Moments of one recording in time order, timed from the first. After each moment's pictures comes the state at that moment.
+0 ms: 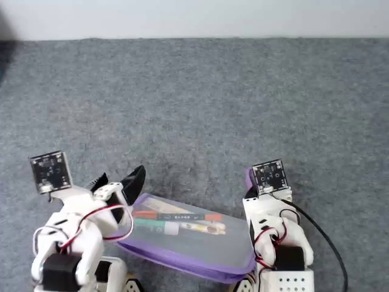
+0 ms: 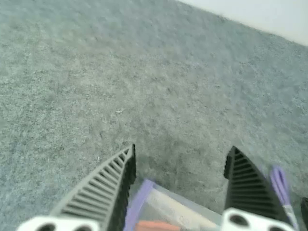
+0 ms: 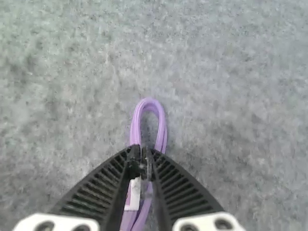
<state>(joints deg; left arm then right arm) -0.7 -88.5 61.8 77.4 24.6 -2.7 -103.0 95.5 57.8 13.1</state>
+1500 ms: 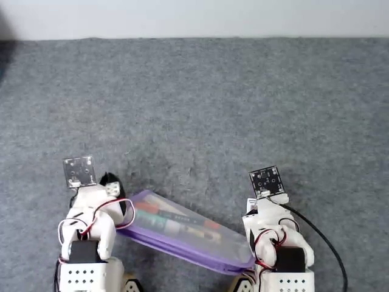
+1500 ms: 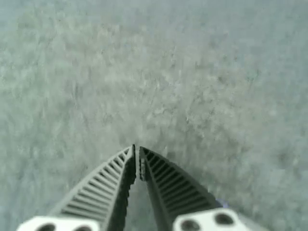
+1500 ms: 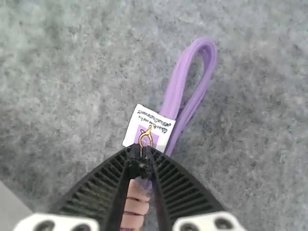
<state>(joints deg) -5.6 -88.9 96.3 46.5 12.4 -2.6 -103.8 95.5 73.8 13.1</state>
